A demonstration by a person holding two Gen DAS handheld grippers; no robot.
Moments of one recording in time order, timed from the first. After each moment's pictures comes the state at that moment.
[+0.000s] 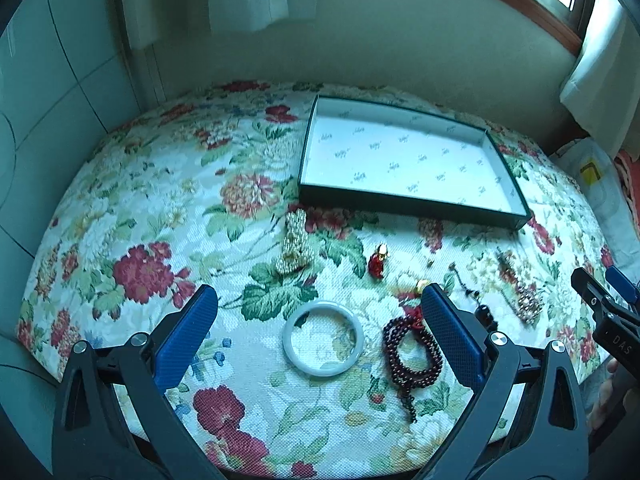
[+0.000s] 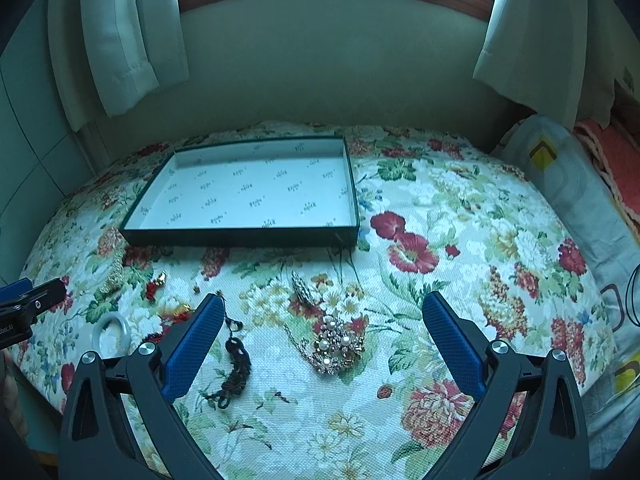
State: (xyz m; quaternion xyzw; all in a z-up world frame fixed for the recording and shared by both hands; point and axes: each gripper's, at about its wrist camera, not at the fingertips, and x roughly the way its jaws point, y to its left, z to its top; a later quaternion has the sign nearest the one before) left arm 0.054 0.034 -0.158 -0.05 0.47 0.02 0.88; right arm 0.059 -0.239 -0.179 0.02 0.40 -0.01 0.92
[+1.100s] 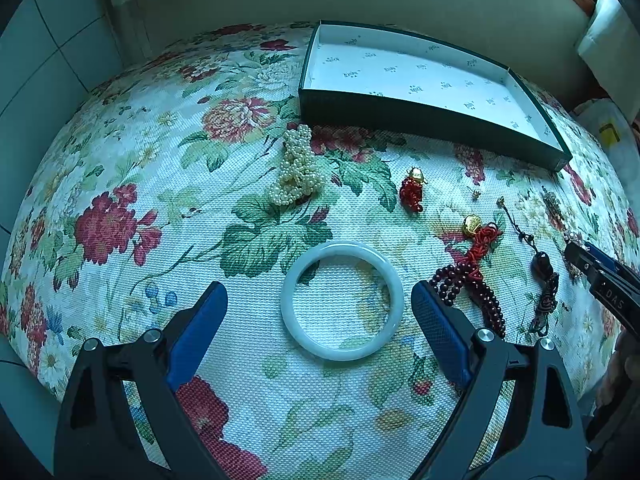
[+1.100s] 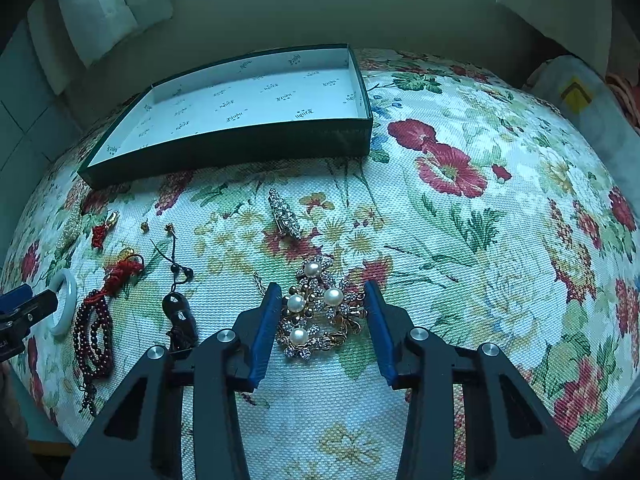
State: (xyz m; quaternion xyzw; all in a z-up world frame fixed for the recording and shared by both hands) left arm 0.060 0.033 -0.226 -0.03 0.52 0.02 0.85; right arm 0.086 -0.246 -0.261 0.04 0.47 0.01 0.88
